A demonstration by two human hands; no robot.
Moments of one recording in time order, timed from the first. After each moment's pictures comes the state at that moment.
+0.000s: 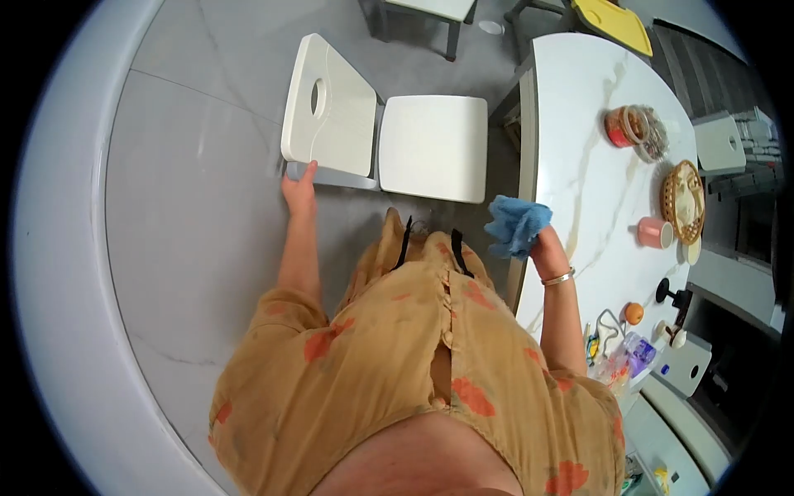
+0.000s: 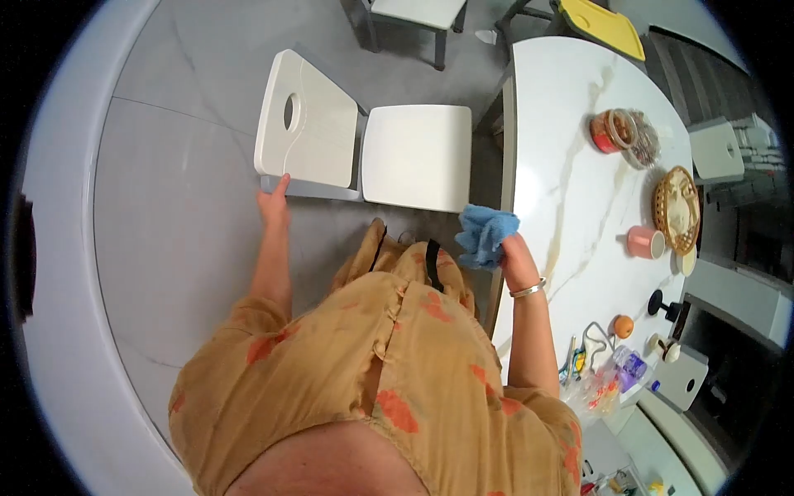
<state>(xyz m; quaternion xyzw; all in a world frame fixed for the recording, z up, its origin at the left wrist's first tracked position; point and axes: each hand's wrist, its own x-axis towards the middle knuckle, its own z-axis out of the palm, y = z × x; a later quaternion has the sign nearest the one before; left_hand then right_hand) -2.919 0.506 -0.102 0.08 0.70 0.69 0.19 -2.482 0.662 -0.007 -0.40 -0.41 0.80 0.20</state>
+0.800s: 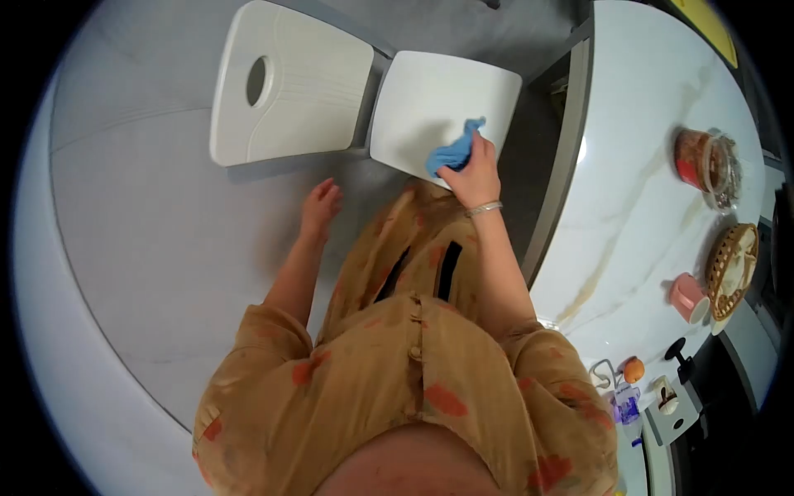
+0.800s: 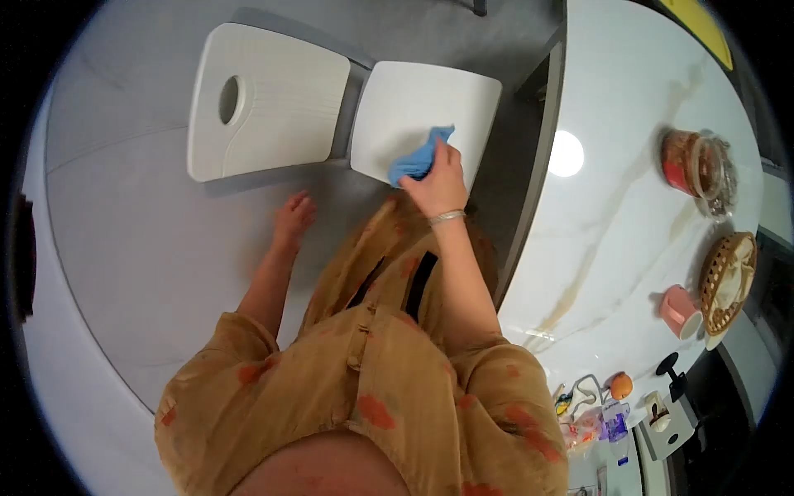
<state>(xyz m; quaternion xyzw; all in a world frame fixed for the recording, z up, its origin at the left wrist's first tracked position) -2.846 0.512 -0.193 -0.14 0.78 0.45 0.40 -2.634 0.746 -0.184 -0.48 -0.75 0.44 0.13</state>
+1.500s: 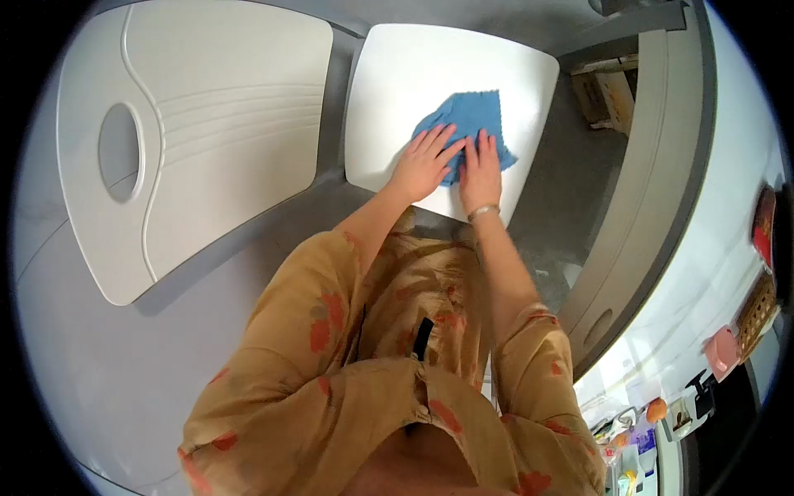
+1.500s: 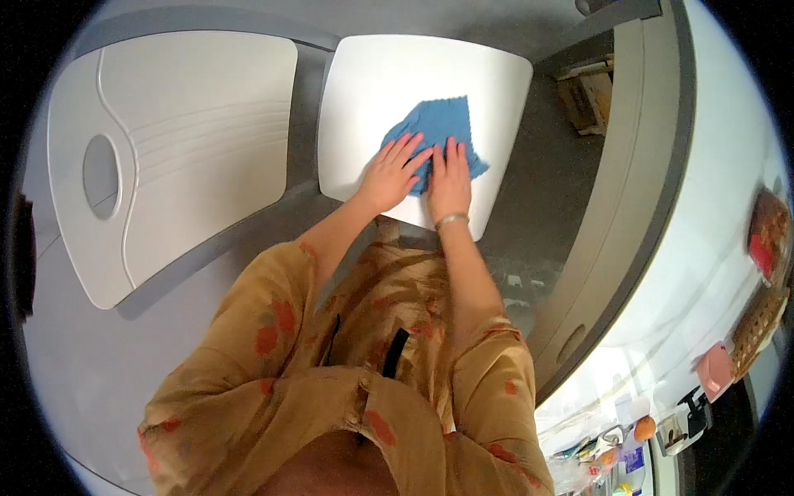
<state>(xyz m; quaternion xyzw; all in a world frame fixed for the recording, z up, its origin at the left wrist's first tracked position) -2.814 0.682 -0.449 0.68 0.69 0.16 0.21 -2.672 0.741 -0.457 -0.44 -0.84 0.28 0.14</state>
